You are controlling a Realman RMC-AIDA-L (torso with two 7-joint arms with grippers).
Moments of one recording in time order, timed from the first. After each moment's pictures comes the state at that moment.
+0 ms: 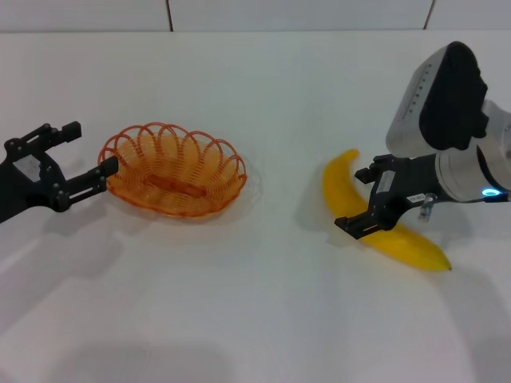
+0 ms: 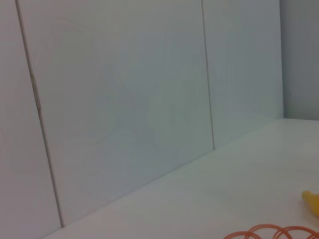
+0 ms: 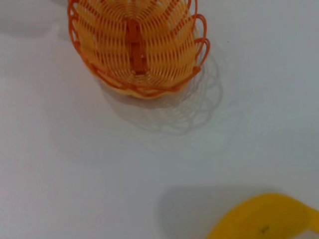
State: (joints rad) left arm -0.32 -2.02 0.88 0.57 1.52 1.32 -0.90; right arm 0.37 2.05 -1.58 -1.34 -2.41 -1.19 2.18
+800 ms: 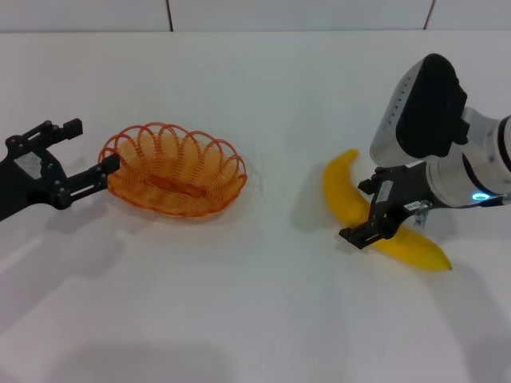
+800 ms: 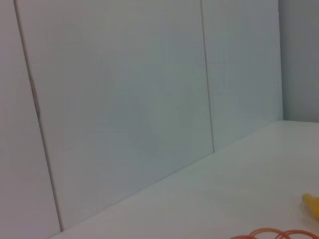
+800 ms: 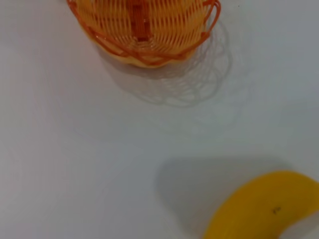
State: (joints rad) left arm -0.32 -2.02 0.88 0.57 1.52 1.32 -0.90; right arm 0.42 2.05 -1.62 -1.29 -2.48 -1.20 2.24
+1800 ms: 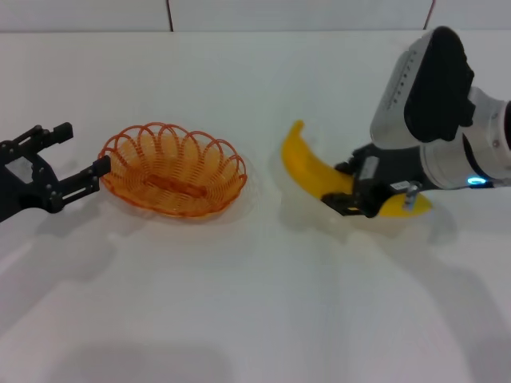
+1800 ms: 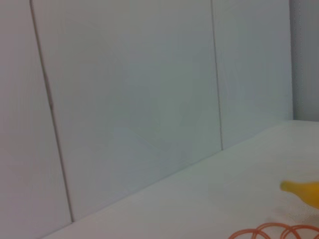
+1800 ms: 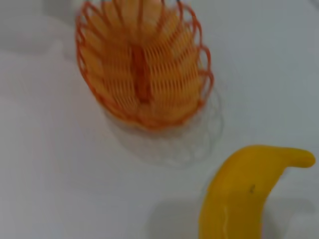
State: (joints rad) left arm -0.30 -2.02 0.87 0.57 1.51 1.31 -0.90; right arm 0.38 2.05 -1.61 -1.40 -2.39 -1.17 2.19
